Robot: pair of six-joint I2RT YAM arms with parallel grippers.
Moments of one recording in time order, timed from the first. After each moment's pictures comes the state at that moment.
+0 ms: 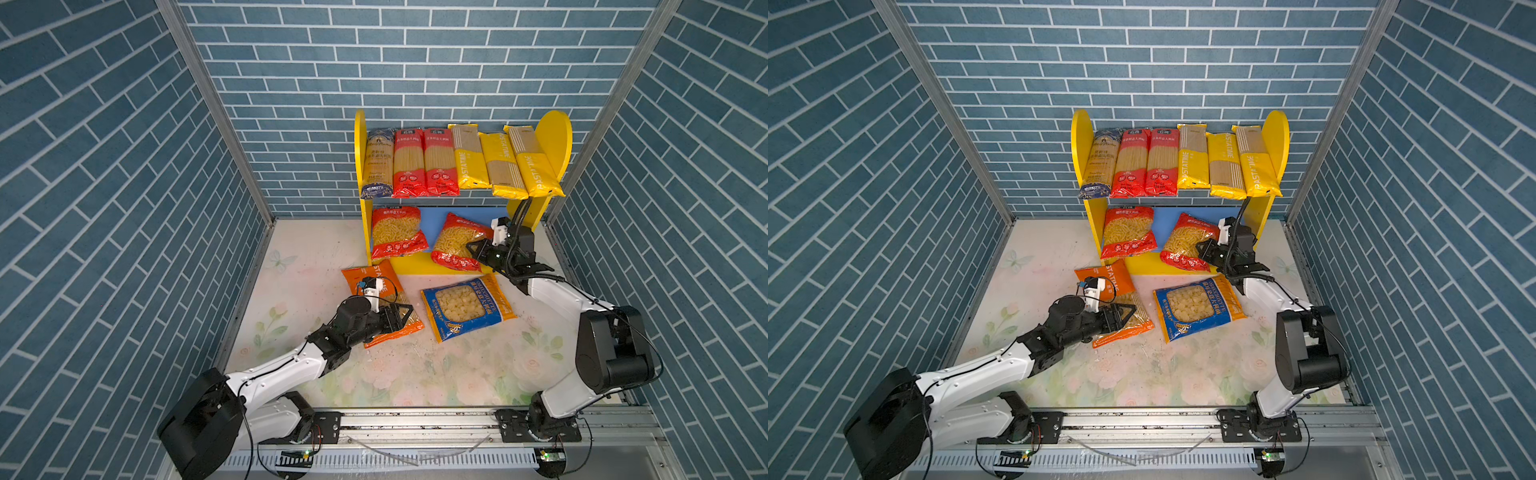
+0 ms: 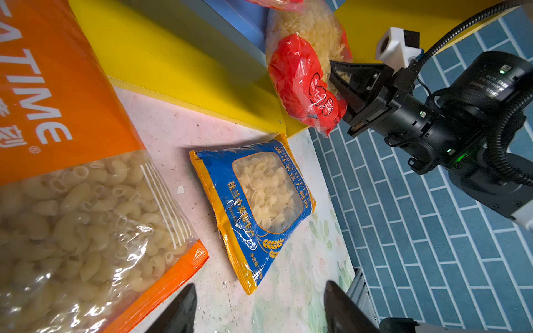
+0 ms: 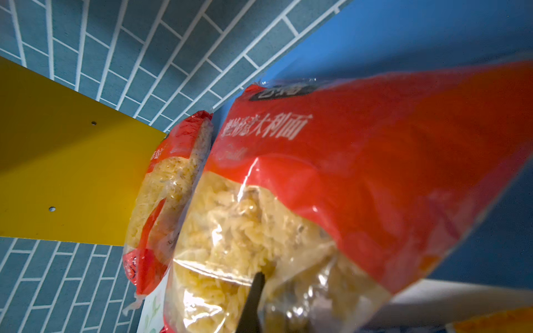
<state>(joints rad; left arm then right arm) -0.73 1.15 0.48 0.29 0.19 -0.88 0.25 1.60 1.05 0.08 -0.41 0.65</state>
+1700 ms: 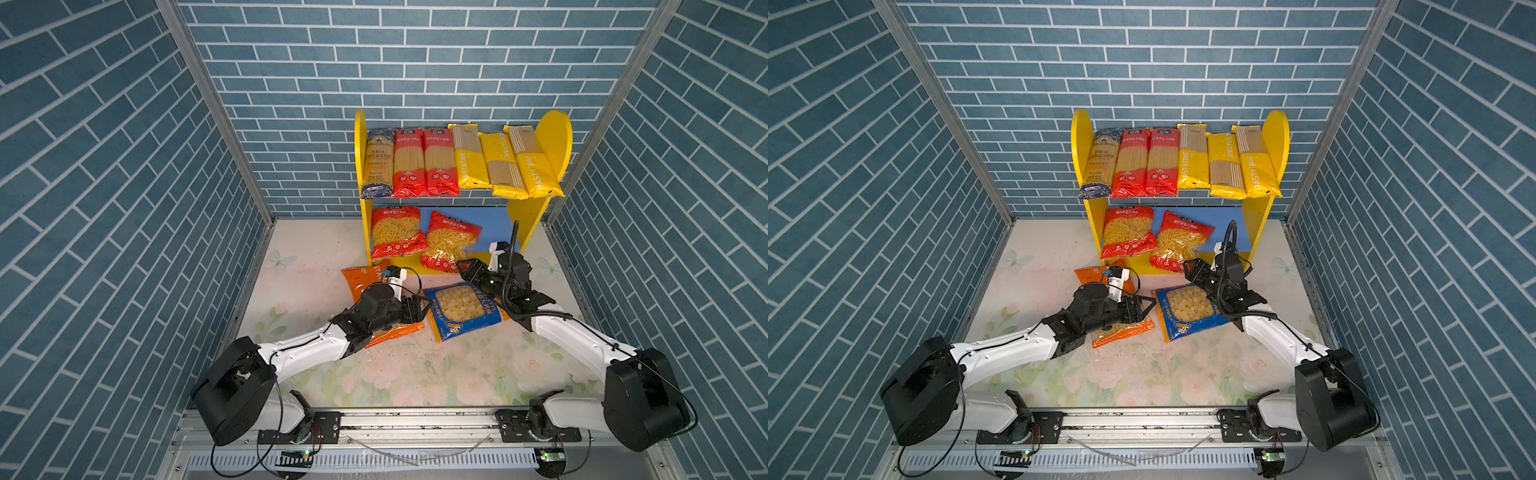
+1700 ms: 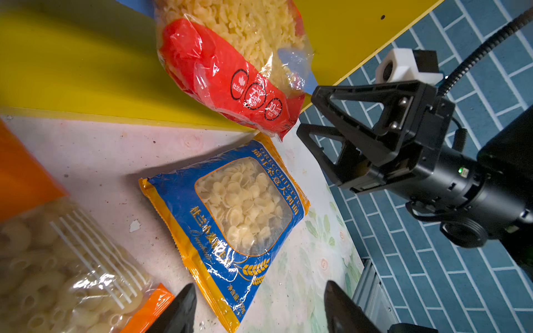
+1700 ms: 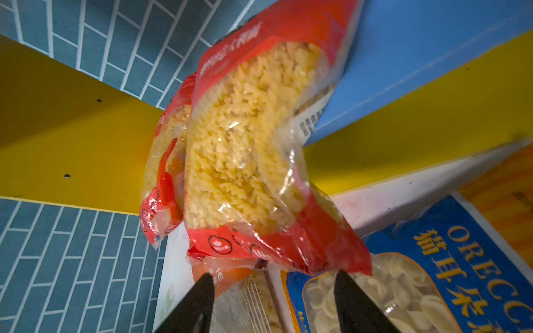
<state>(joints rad) -0.80 1.38 0.68 0.31 0.18 -0.77 0.43 1.30 0.73 0.10 -0.15 0.86</state>
